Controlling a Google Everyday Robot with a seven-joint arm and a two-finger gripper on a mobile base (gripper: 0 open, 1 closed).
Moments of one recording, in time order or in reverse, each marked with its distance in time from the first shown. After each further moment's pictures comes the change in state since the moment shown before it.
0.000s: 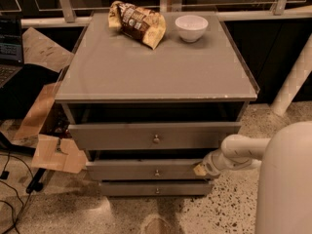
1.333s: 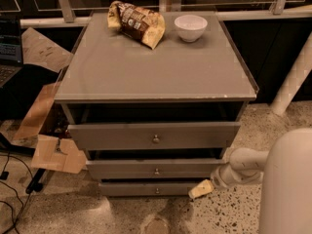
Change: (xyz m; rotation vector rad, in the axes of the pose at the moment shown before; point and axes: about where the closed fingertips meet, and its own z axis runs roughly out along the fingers) arm 0.067 -0.002 0.020 -0.054 0.084 0.079
